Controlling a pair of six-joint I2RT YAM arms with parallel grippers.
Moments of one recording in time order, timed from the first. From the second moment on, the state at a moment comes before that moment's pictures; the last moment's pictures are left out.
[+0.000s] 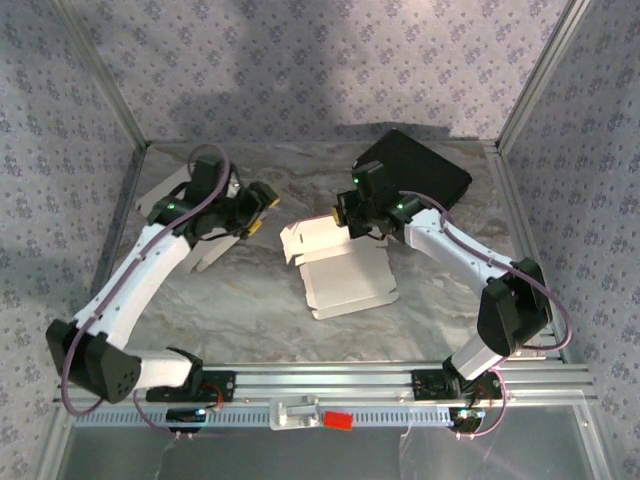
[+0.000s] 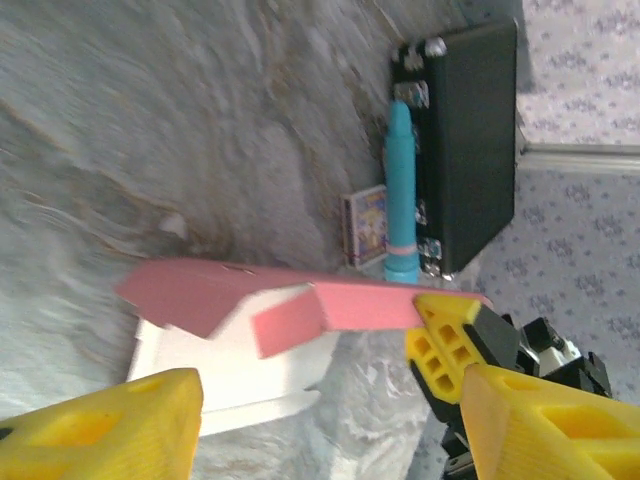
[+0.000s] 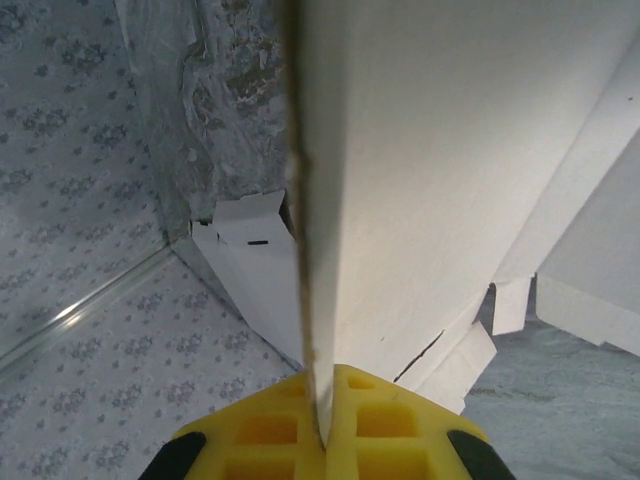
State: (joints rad) left arm -0.40 1.27 1.28 -0.79 0.24 -1.14; right arm 0.59 1.57 1.28 -0.45 -0.17 1.79
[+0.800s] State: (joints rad) left arm -0.25 1.14 0.85 -0.72 0.13 -0.79; right arm 0.64 1.72 1.12 0.00 -0.36 1.59
